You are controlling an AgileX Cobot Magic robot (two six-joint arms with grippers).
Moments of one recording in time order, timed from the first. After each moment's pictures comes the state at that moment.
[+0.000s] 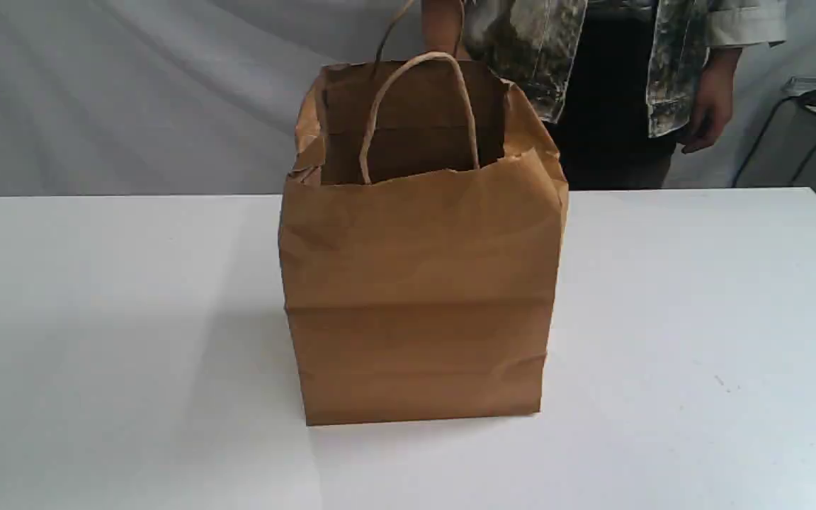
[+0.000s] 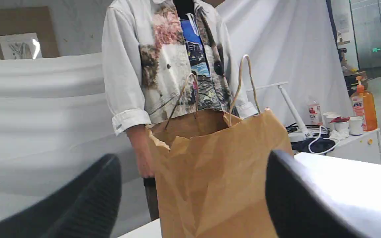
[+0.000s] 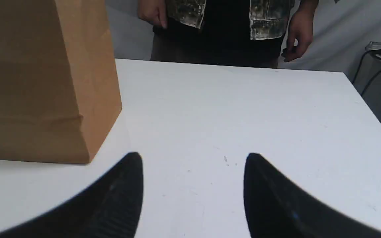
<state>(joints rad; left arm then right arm) -0.43 0.00 -0.10 1.38 -0.14 -1.24 0.15 0.01 0.00 -0.21 0.29 0.19</state>
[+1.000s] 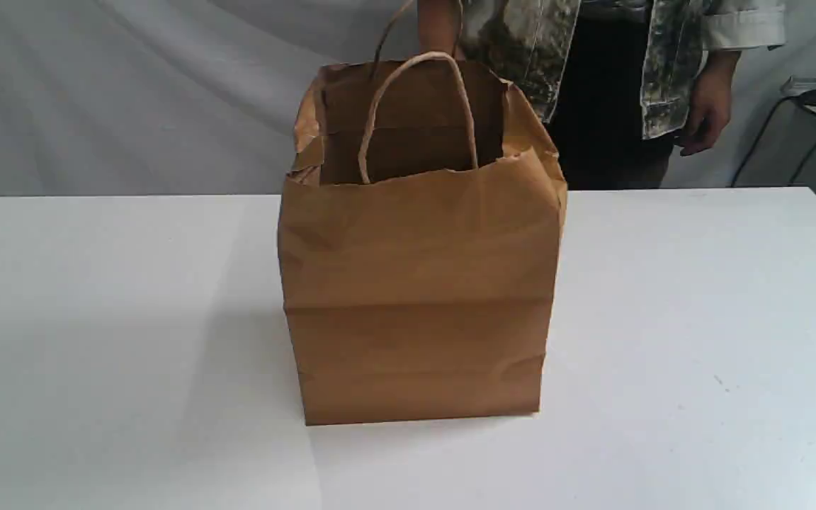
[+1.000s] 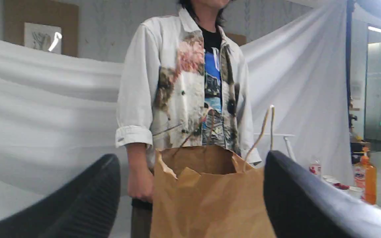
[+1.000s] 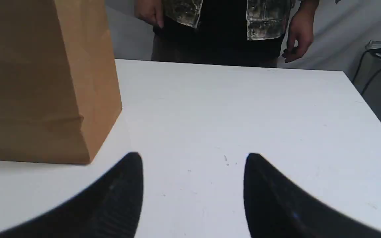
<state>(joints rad) -0.43 0.00 -0.10 0.19 -0.13 -0.28 0.15 0.01 0.00 -0.21 0.29 0.19</state>
